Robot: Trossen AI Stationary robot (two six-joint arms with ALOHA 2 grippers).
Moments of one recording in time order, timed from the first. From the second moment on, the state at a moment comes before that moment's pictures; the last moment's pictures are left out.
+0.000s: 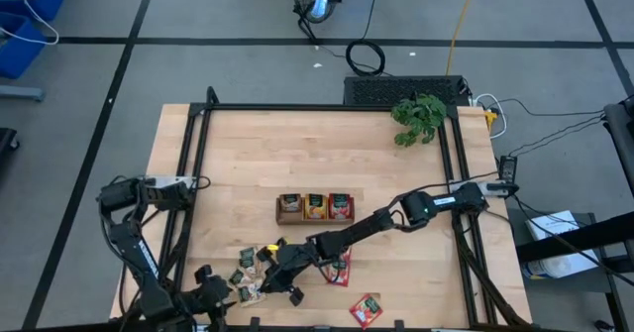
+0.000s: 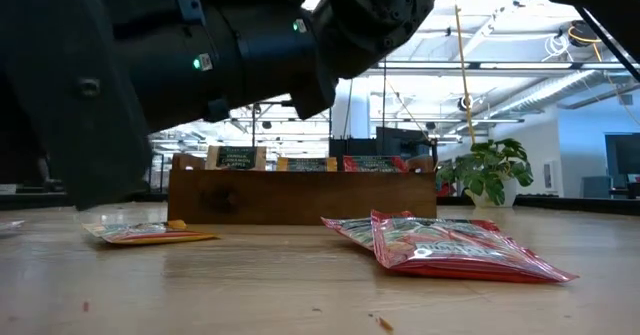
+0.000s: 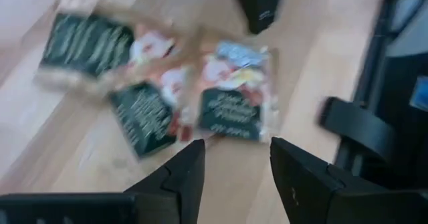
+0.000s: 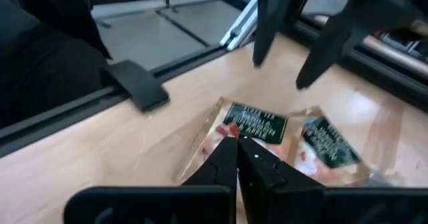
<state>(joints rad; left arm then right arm) -1.22 1.84 1.14 -0.75 -0.58 -1.69 0.34 2.57 1.87 0.34 -0.26 -0.34</state>
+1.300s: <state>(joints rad) -1.06 1.85 1.14 -0.73 -0.39 -2.10 0.29 2.63 1.86 0.40 -0.39 -0.25</state>
